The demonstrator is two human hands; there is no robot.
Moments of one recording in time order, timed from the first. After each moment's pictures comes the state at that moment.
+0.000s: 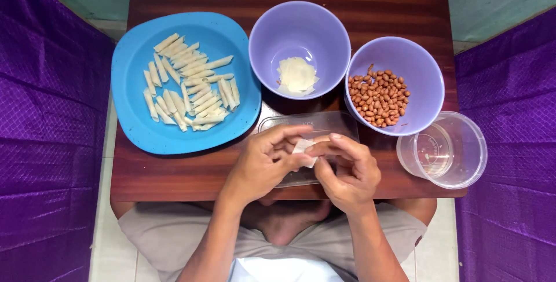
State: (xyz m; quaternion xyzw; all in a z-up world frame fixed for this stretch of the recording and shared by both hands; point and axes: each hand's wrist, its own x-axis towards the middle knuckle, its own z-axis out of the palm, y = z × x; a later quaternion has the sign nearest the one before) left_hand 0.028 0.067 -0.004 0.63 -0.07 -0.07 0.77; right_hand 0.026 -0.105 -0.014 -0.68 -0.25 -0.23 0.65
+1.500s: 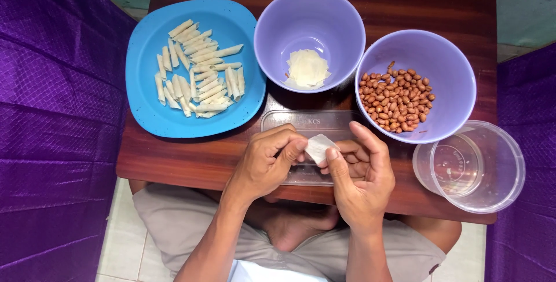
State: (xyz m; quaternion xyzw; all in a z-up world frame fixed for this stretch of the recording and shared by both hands) left_hand 0.021 0.051 0.014 0.76 -0.11 0.04 0.64; right_hand 0.009 -0.119 -0.006 -0.67 -0.03 -0.06 0.74
